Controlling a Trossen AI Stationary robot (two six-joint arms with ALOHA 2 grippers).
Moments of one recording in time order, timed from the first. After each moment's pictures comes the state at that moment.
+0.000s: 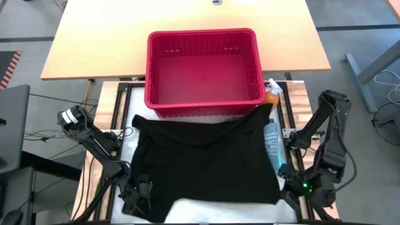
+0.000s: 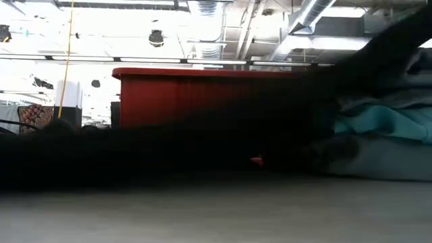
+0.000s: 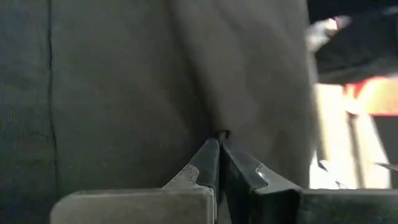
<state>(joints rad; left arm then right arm) -0.92 1.49 0.56 0.05 0.06 -0.84 1.16 1.19 1.14 -0.84 0.36 1.78</state>
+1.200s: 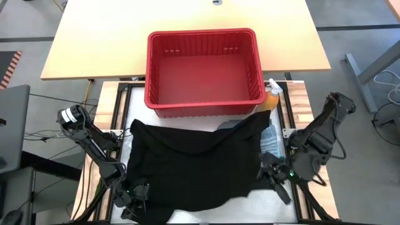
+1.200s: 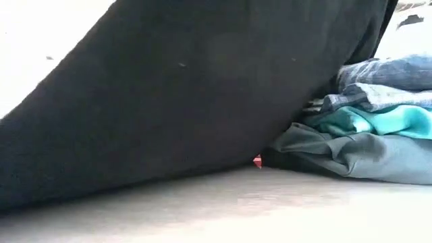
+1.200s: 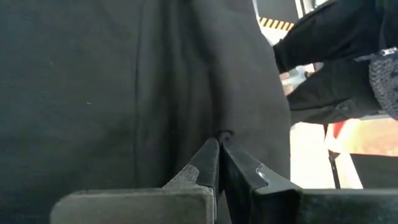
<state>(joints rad) -1.00 1.47 0.55 0.17 -0.09 -0.96 0.81 1.19 1.28 -0.48 0.32 0.89</state>
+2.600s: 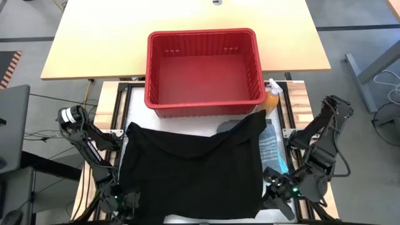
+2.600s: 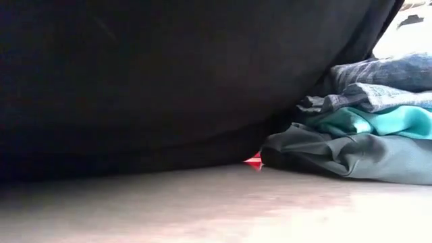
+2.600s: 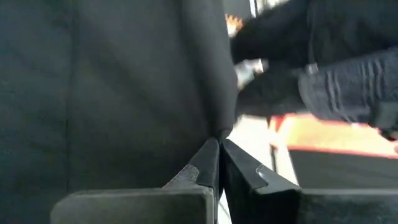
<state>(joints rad) -1.13 1.47 0.55 0.31 -0.06 -1.19 0.94 1.30 1.33 -0.46 0.34 1.31</state>
